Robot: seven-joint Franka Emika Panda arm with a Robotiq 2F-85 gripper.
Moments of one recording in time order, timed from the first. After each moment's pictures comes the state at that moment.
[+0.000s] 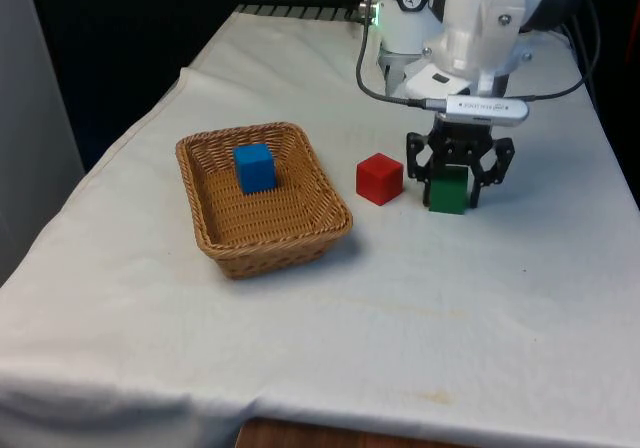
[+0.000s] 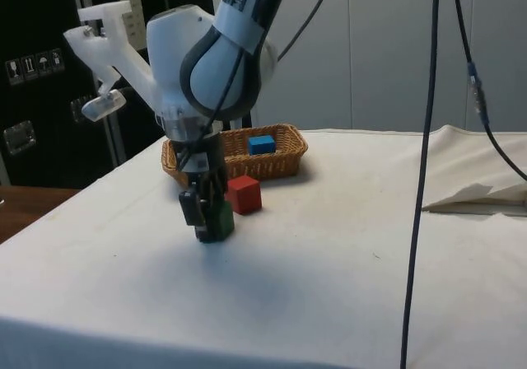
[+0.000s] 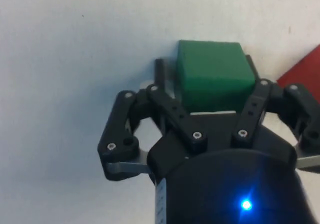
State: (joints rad) arm 0.36 0.56 -0.21 -2.08 0.12 2.62 0.02
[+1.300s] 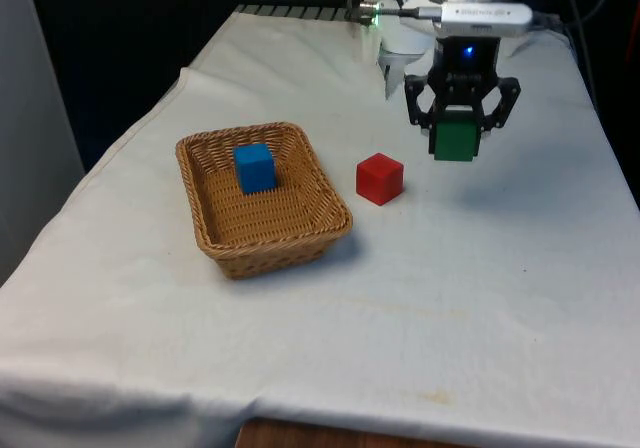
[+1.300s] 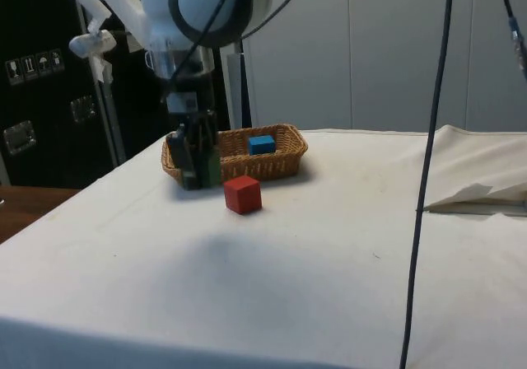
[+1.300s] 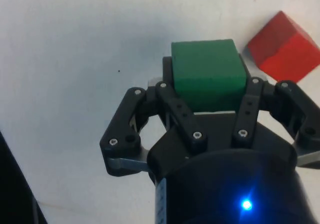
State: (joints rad) arm 0.36 0.37 -0.24 -2.09 0.09 2.47 0.02
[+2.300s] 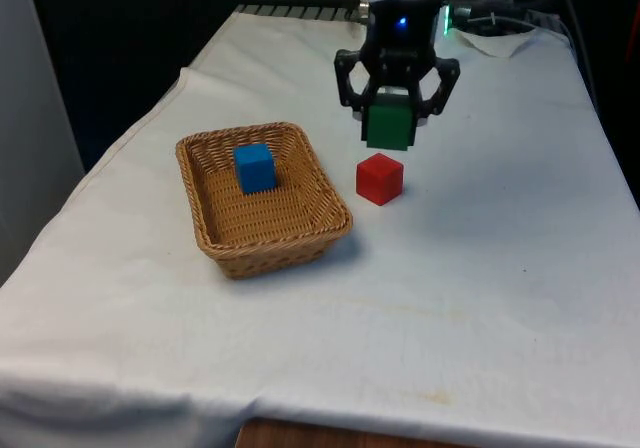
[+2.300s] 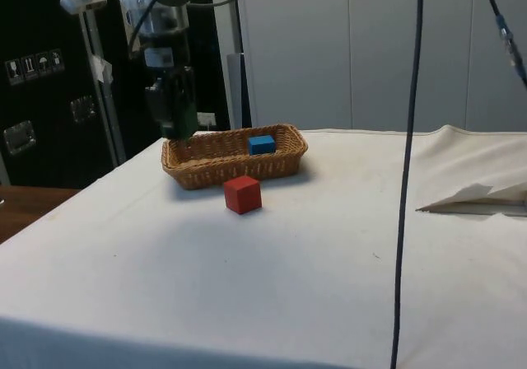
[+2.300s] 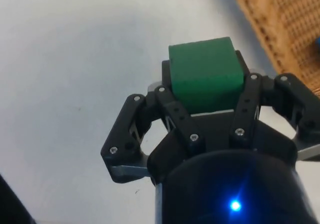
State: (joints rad) arm 0.33 0.44 -0.35 -1.83 0.09 2.30 -0.09
